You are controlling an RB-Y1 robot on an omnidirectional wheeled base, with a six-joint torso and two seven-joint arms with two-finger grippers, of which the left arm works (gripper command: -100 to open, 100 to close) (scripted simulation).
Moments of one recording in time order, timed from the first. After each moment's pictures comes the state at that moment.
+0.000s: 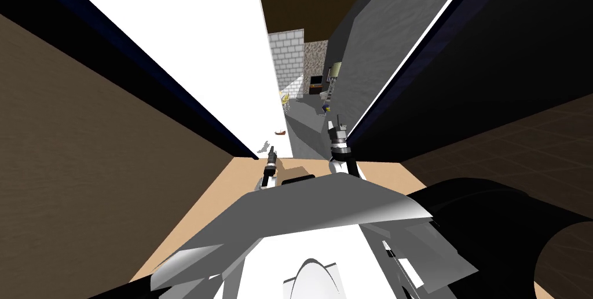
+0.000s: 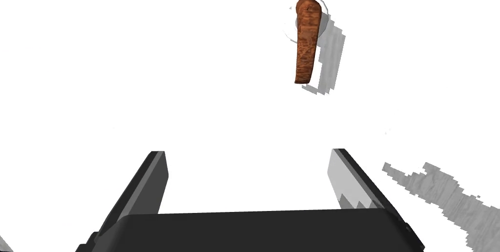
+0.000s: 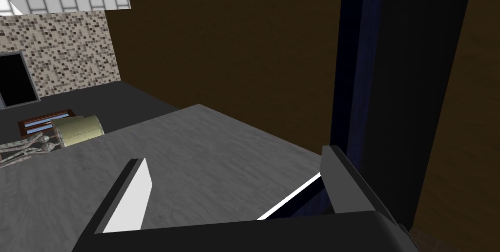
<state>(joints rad) 0.09 0.08 -0.13 -1.11 0.01 -0.68 0.02</state>
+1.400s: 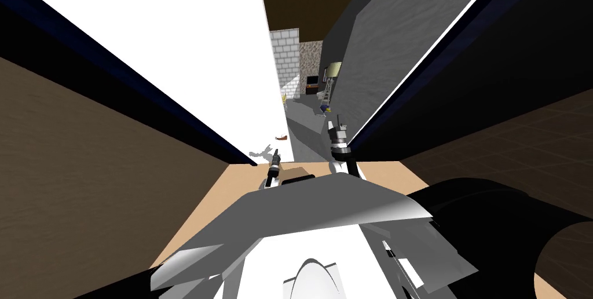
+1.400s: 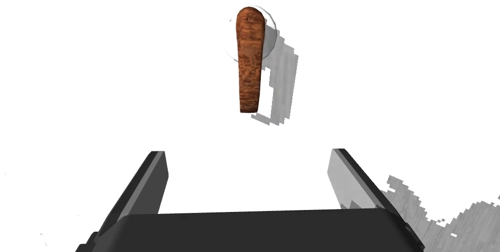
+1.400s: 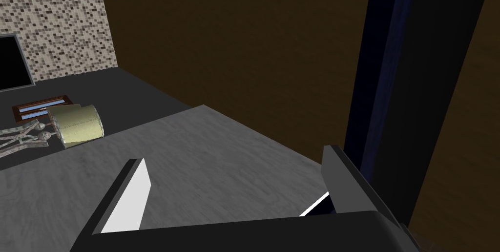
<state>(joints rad) 0.00 0.06 -0.17 -0.85 0.01 -0.74 0.05</state>
